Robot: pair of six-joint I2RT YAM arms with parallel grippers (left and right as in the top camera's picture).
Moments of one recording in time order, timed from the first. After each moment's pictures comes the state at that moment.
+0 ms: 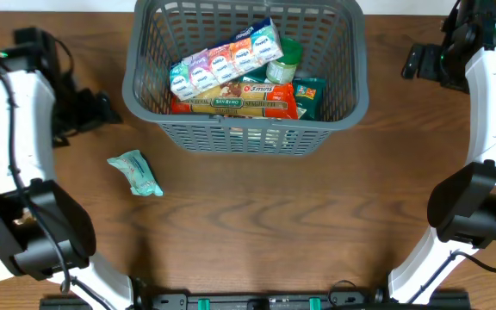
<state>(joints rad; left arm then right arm) 0.24 1.87 1.64 -1.30 0.05 -0.19 -0.21 2.02 2.01 -1.19 0.07 0.10</state>
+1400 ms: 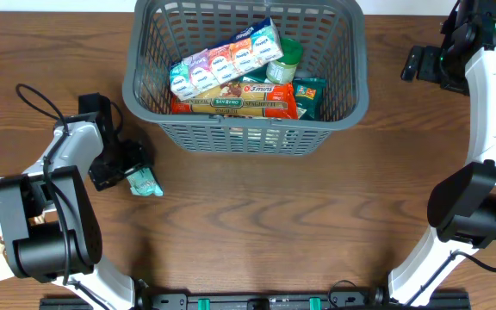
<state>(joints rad) 0.17 1.84 1.07 -0.80 0.06 -0.33 -0.21 2.02 2.01 -1.21 0.07 0.10</state>
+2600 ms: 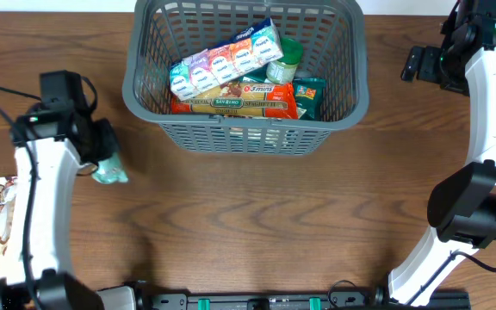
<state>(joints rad) 0.17 1.47 1.23 -1.03 -0.06 -0.25 -0.21 2.02 2.01 -1.21 0.07 0.10</state>
